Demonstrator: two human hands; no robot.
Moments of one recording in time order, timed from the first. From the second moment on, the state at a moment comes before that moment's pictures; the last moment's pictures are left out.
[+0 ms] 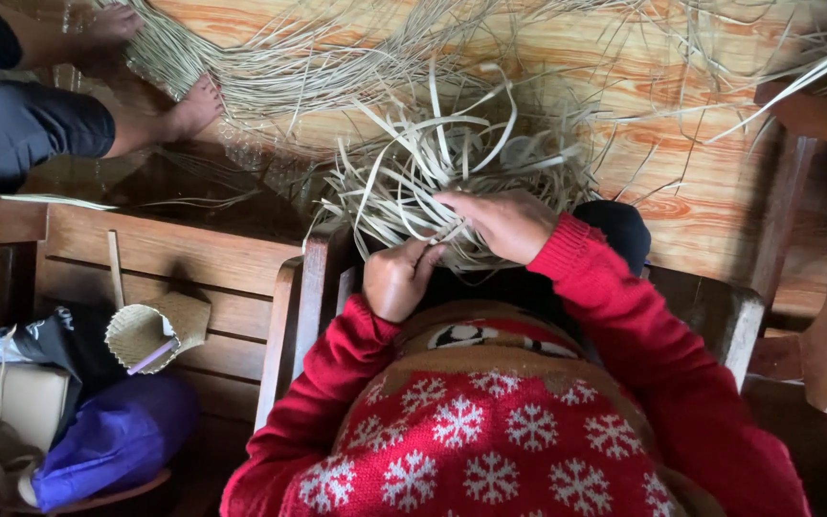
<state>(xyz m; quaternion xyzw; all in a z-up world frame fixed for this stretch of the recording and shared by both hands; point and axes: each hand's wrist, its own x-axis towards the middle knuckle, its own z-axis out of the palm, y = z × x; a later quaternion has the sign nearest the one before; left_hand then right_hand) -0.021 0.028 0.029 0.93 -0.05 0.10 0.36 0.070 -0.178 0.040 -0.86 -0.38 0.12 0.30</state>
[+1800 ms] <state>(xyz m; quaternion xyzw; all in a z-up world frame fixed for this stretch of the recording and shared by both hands) 0.012 0.018 -0.010 0.56 0.02 -0.13 0.82 0.057 -0.171 0.000 -0.81 -0.06 -0.02 0.58</state>
